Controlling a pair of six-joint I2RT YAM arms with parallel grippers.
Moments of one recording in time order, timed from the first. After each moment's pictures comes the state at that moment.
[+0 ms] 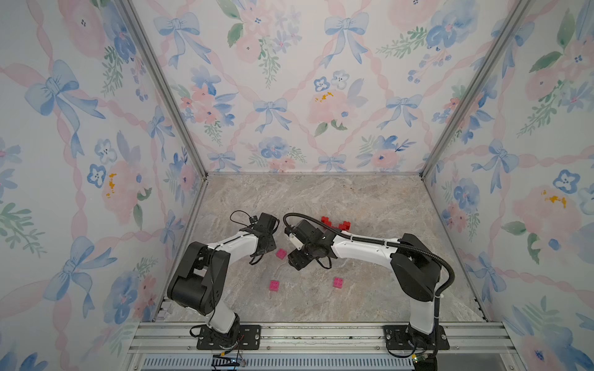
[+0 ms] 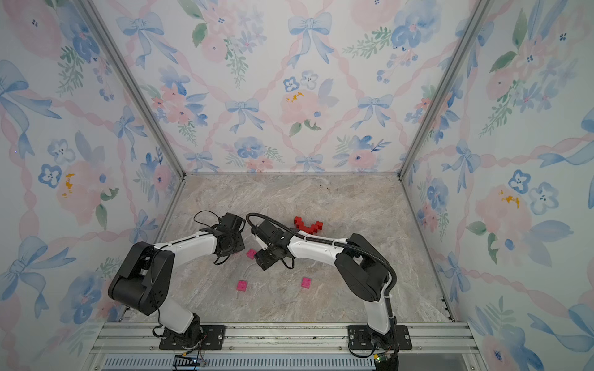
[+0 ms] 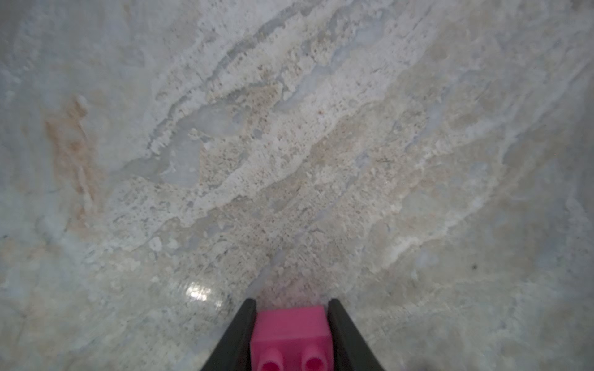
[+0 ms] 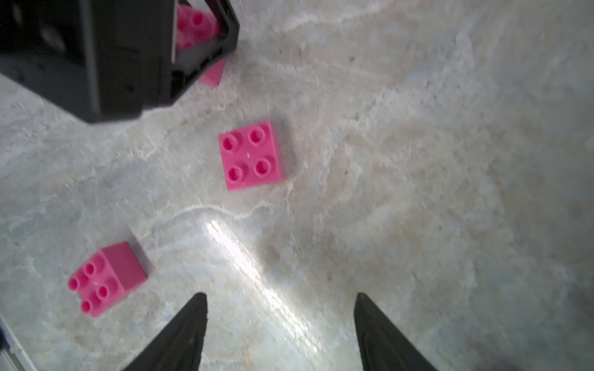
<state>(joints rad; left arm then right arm) -0.33 1.61 0.82 -0.39 -0.22 -0.66 0.97 1.98 1.41 -0.48 -0.08 0.21</state>
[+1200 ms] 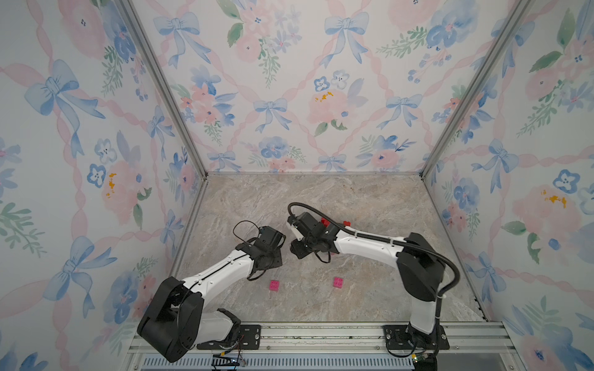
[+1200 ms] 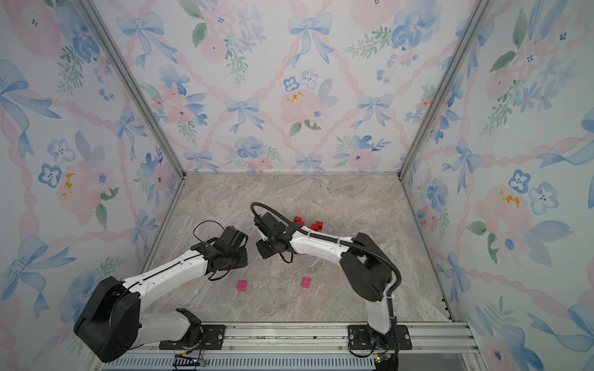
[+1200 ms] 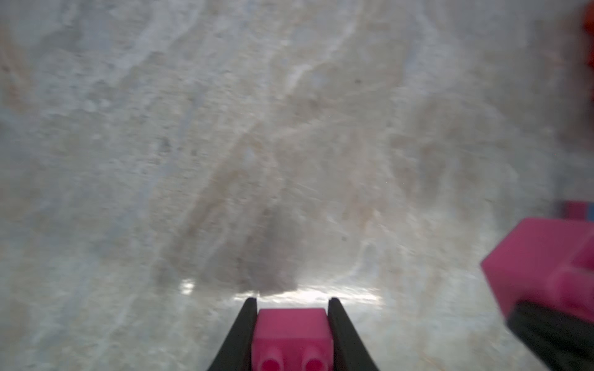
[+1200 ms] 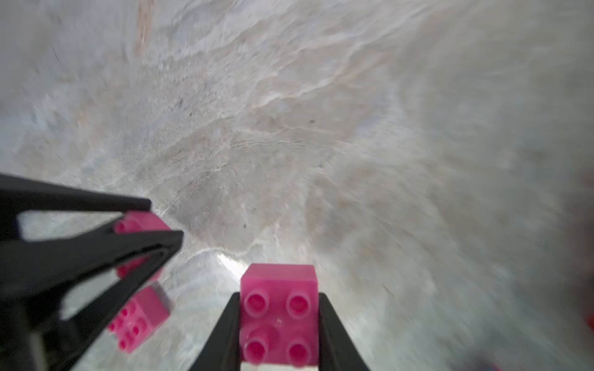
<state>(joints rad) -0.62 1.30 0.72 -0.55 -0.15 -0.70 0.91 1.81 1.36 -0.50 -0.03 0.36</state>
